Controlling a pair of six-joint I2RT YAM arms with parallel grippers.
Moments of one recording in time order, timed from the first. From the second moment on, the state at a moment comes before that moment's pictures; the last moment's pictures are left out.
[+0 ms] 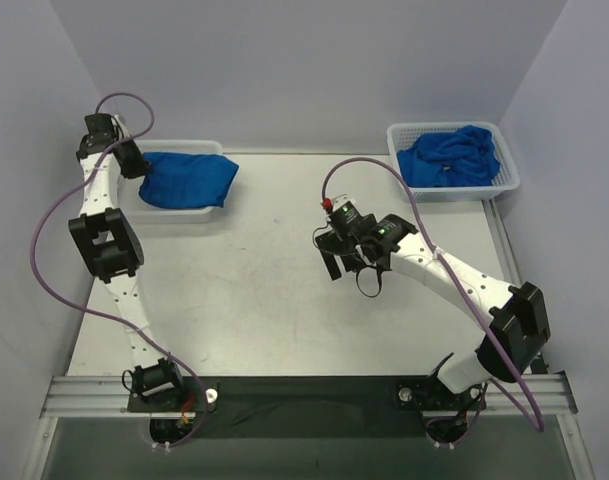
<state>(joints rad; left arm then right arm) 0.29 2.42 2.34 -0.75 0.23 -0.28 0.75 1.48 1.24 -0.84 0.29 0.23</state>
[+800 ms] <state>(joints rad) 0.32 2.46 2.27 -0.66 0.16 -0.34 0.74 1.53 1.28 -0.85 0.30 0.20</state>
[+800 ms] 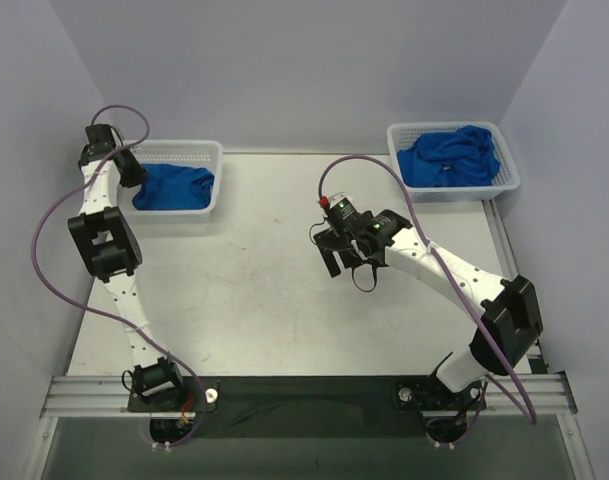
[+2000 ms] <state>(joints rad) 0.34 2.46 2.35 -0.71 0.01 -0.24 0.74 1.54 1.28 -0.85 0.31 0.19</state>
